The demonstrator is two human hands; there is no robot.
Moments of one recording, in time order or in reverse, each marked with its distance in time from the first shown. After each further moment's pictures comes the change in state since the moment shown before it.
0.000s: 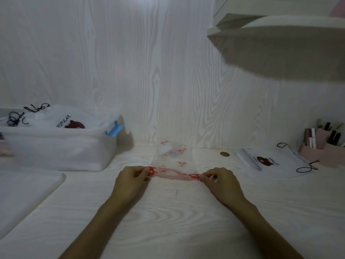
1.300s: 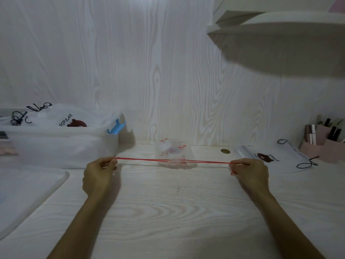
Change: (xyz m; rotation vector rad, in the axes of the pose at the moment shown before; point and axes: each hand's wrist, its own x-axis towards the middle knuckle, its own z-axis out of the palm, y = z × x) left_hand 0.007 -0.024 -0.041 0.006 0.562 -0.276; right_hand 0.007 0.040 -0.032 0.379 0.357 0.340
